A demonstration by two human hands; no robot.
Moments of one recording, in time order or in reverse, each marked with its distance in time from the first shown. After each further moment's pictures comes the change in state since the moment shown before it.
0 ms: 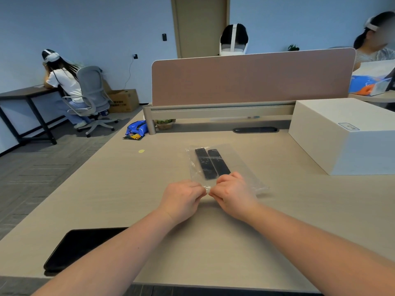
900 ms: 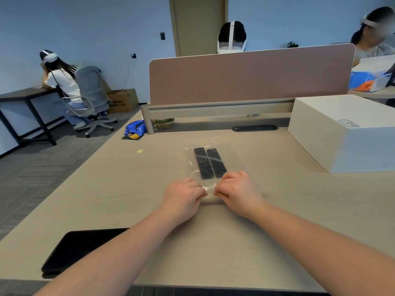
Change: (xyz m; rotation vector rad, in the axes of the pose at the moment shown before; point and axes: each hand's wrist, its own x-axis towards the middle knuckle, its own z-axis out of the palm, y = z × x) left_hand 0.004 0.007 -0.003 -0.022 -0.025 0.018; right_hand -0.010 0.015 -0.004 0.076 -0.032 0.080
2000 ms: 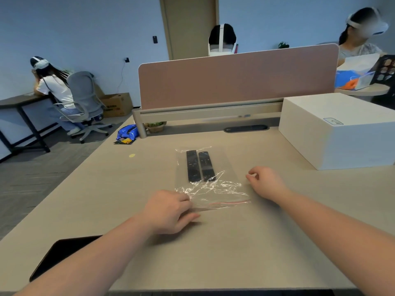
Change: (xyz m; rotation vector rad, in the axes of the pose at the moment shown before) left_hand -0.016 -0.007 -0.013 0.079 -0.257 0.185; right_hand -0.018 0.074 -0.030 0.263 -0.322 0.841
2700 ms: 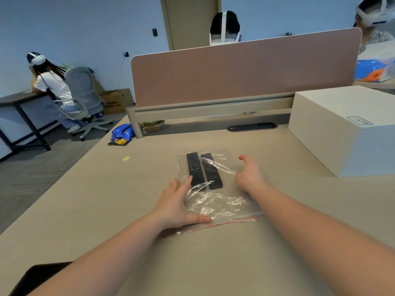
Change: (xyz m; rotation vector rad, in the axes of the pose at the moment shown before) left_hand 0.054 -0.018 0.031 -0.524 -0.354 -0.664; right_hand 0.071 -0.034 0.047 0.351 0.056 0.185
